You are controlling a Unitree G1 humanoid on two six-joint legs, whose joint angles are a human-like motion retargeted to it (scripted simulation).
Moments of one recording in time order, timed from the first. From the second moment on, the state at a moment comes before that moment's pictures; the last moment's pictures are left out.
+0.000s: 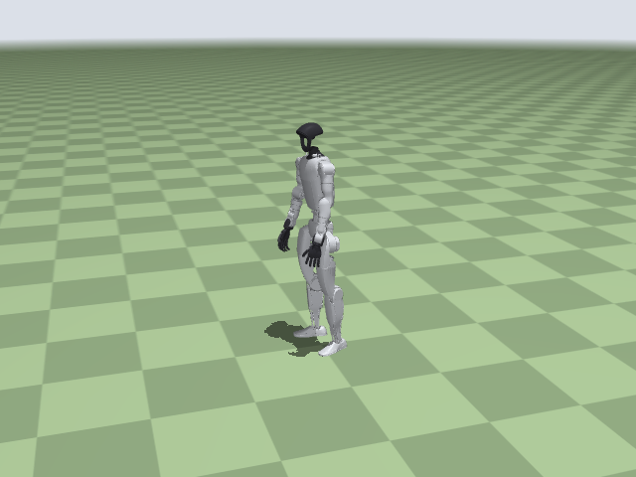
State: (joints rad) left arm -0.20 0.13 -0.37 1.38 0.20 -0.11 -0.07; right arm -0.12 -0.24 0.31 1.27 -0.03 -0.12 0.00; waist 0.00 0.06 0.10; left_leg 0.09 0.05 0.25 -0.02 -0.07 -0.01; right_leg 0.08 -0.04 -0.37 -0.09 -0.02 0.04
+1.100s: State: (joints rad) left arm -0.25 0.21 -0.46 1.45 0.21 -0.11 -0.15; right arm -0.18 -0.22 0.32 1.27 0.13 -0.15 0.01; waist -0.07 -0.06 0.15; left_leg 0.10 0.08 0.42 -0.04 -0.05 0.00; right_leg -0.07 -0.05 -0.39 0.08 0.00 0.11
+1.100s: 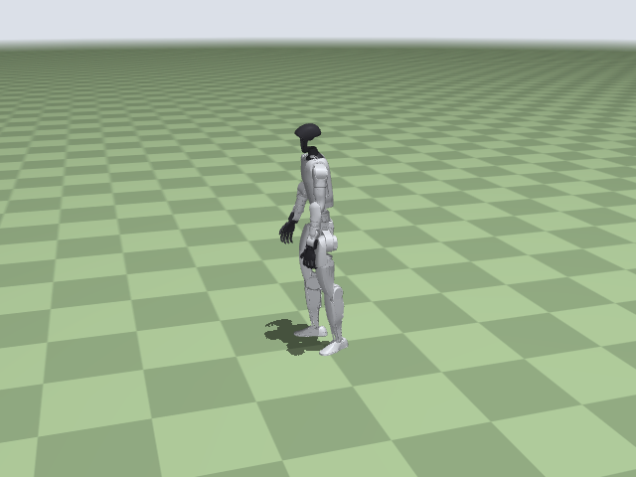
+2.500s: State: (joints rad) left arm -0.28 0.11 -0.41 1.39 0.19 -0.12 -0.15; right arm -0.09 -0.33 0.24 1.25 0.02 -0.14 -0.02; waist -0.06 0.14 0.09; left_leg 0.02 0.15 0.40 0.23 -0.10 0.08; right_leg 0.08 -0.04 -0.40 -0.04 -0.10 0.05
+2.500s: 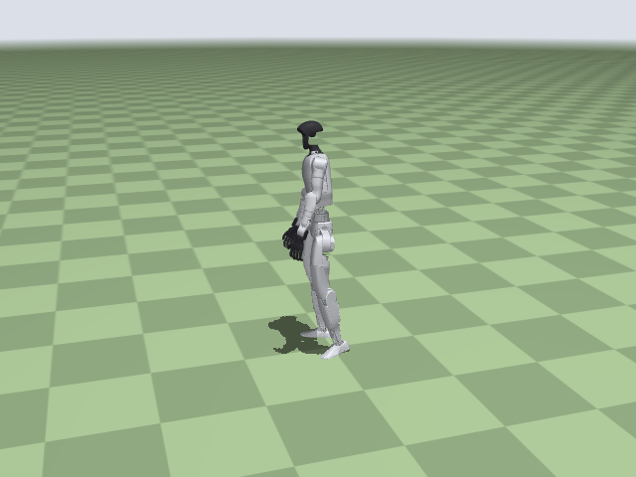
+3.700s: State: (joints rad) left arm -0.20 0.15 -0.46 1.31 0.11 -0.11 -0.07; right arm -0.20 -0.32 0.39 1.22 -0.02 -0.12 -0.01; waist -0.06 0.04 0.11; left_leg 0.14 0.06 0.48 0.02 0.00 0.14; right_leg 0.05 -0.06 -0.26 -0.09 -0.03 0.11
